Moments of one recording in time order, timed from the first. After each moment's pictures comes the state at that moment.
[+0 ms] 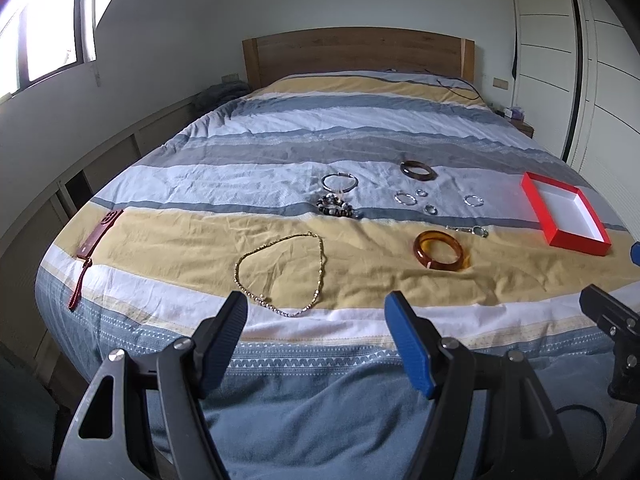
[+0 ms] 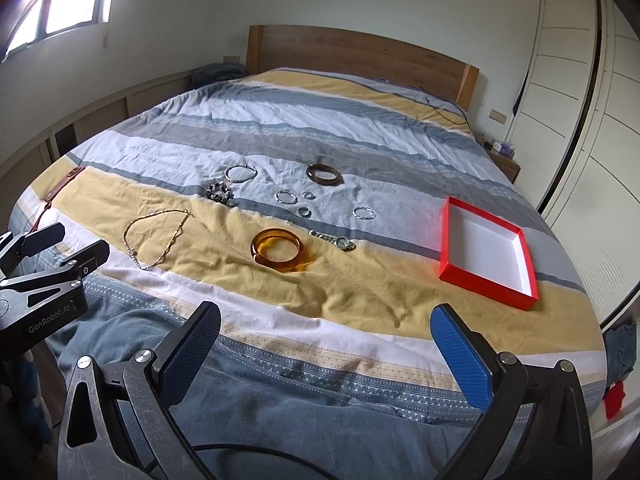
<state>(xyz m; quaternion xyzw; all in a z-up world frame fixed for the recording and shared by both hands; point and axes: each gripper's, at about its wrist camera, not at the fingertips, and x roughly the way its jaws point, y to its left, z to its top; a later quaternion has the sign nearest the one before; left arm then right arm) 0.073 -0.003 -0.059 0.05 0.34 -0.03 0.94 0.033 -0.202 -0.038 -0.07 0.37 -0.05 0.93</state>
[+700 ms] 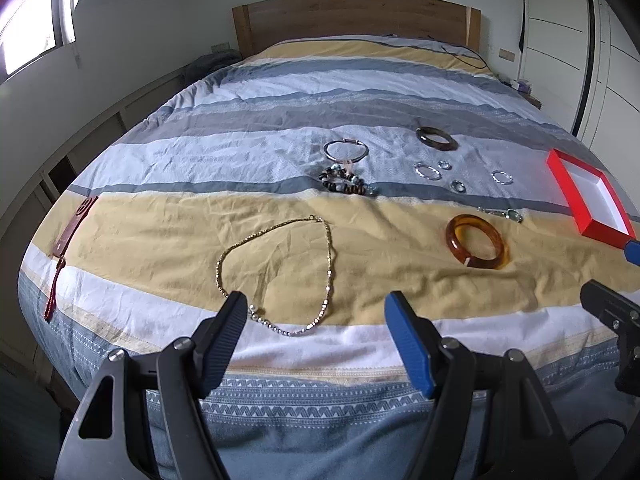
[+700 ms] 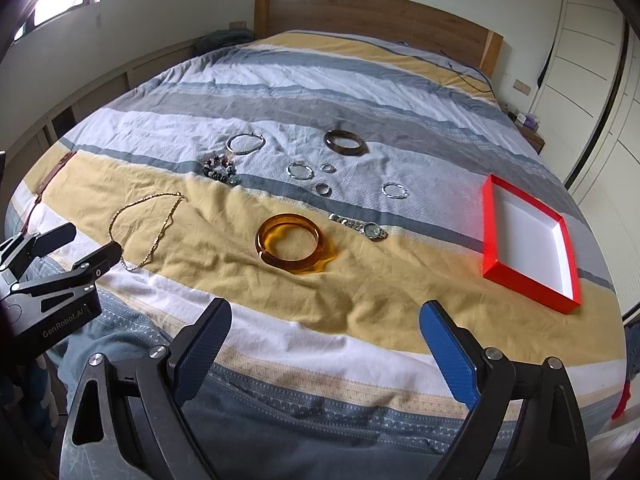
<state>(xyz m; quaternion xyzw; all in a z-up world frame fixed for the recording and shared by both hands) 0.151 0.003 -0.102 0.06 0.40 -0.03 0.91 0.112 -0.199 -0.076 -0.05 0.44 -0.03 0.90</state>
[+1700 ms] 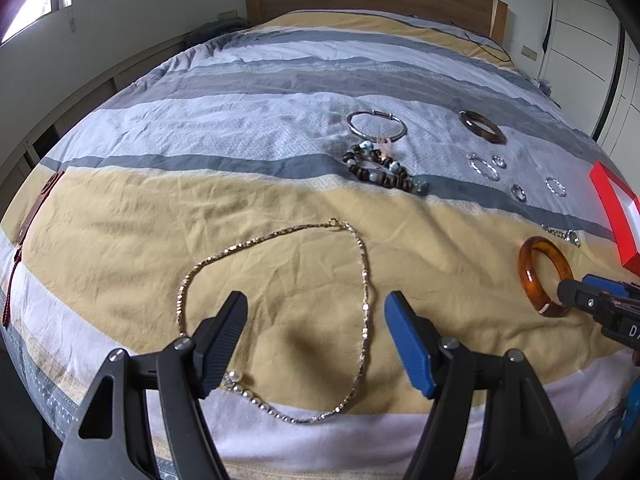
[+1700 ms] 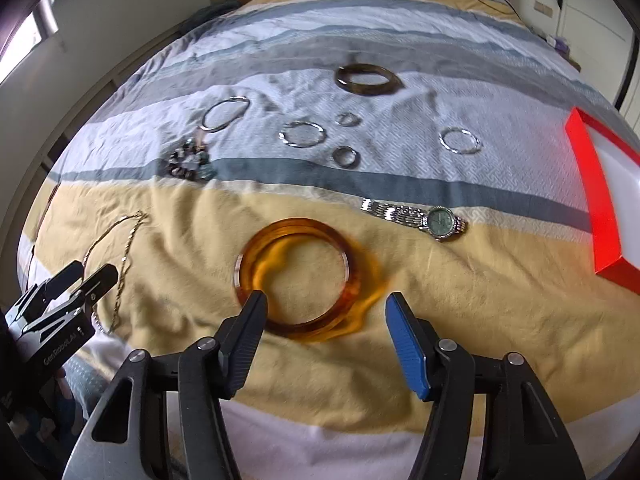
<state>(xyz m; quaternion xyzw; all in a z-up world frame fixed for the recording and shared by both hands) 0.241 0.015 -0.165 0.03 0.45 -0.03 0.89 0.230 -0.225 -0.162 0.07 0.52 0.01 0.85</state>
